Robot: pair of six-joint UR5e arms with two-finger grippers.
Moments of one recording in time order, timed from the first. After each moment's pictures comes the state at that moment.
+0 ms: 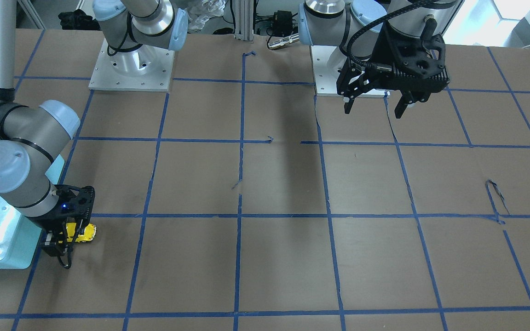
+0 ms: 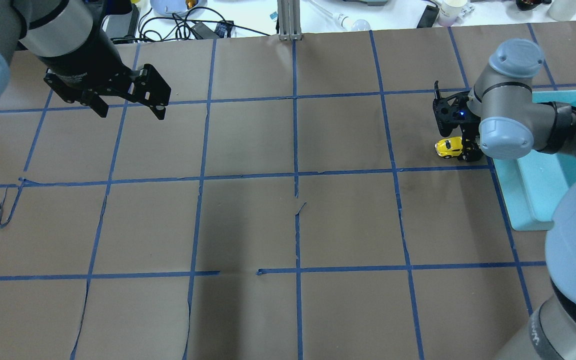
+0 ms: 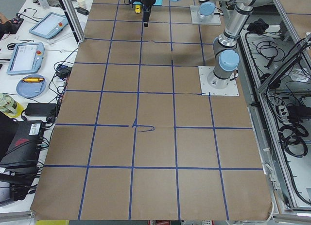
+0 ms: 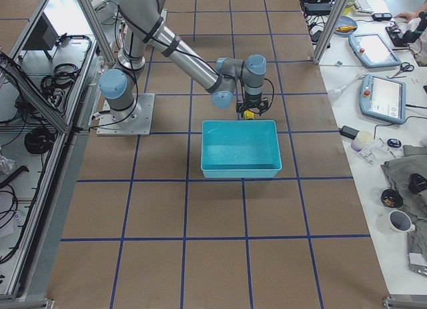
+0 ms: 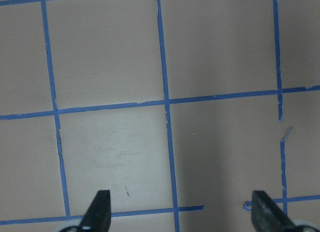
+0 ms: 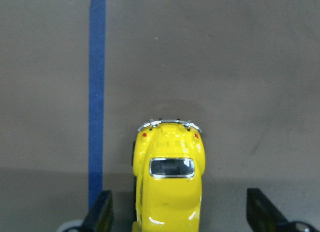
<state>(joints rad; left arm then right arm) -1.58 -1.53 -1.56 -1.54 1.58 0.07 1.32 -1.11 1.84 -2.39 -1.61 -1.89</state>
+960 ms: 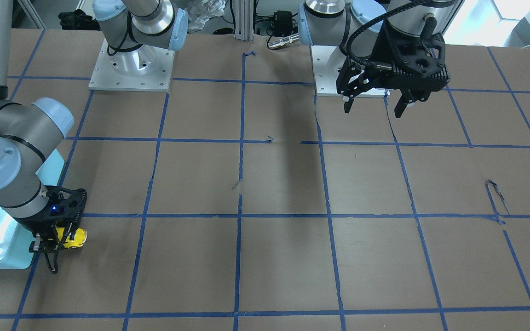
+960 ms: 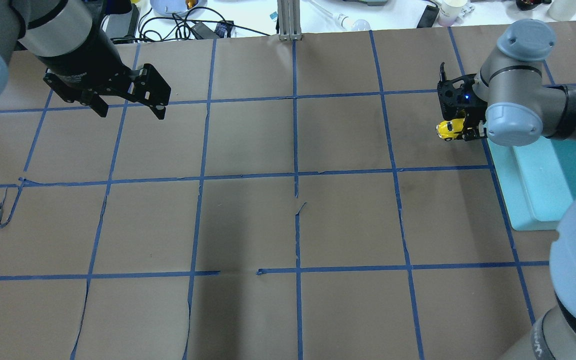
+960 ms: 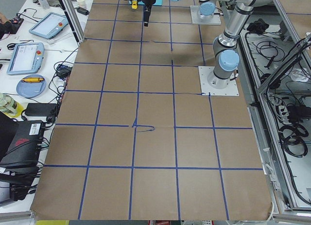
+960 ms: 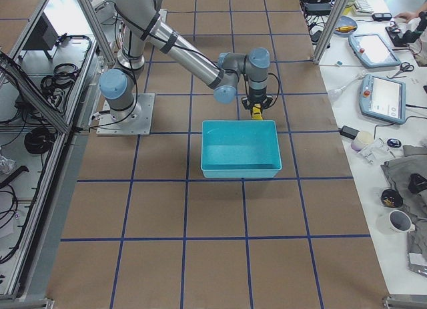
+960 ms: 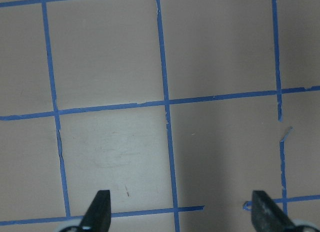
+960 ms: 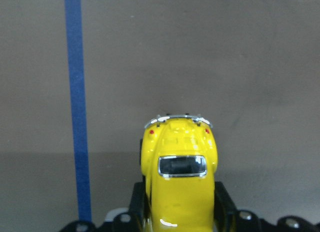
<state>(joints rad) -1.58 -1.52 -1.56 -1.54 1.58 0.07 1.32 -1.16 1.79 -2.34 -1.57 -1.85</state>
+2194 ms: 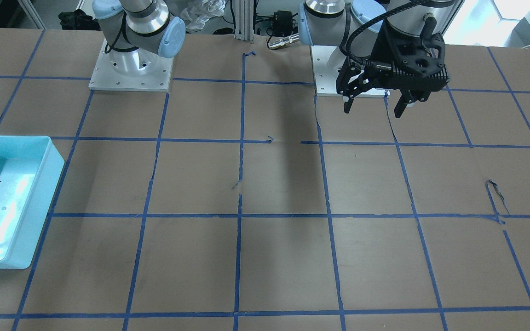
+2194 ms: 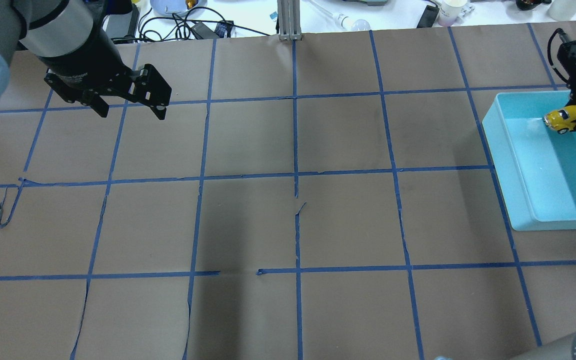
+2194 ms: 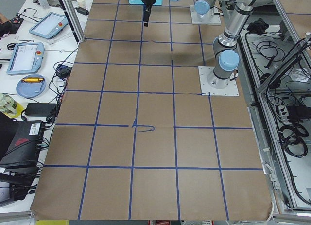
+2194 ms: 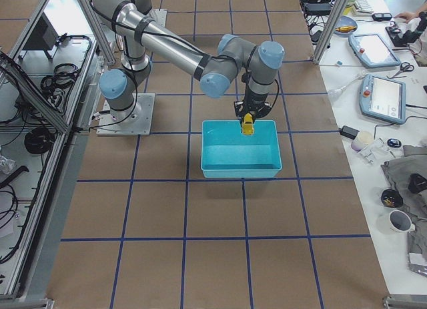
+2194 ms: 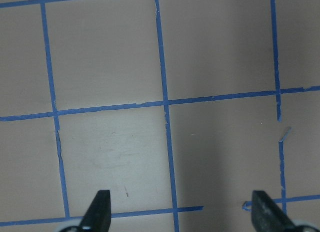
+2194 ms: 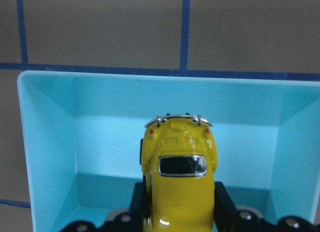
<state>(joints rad) -1.58 -1.52 -1.56 -1.54 1.57 0.08 1.06 -1.28 1.58 -1.81 -1.69 -2.13</state>
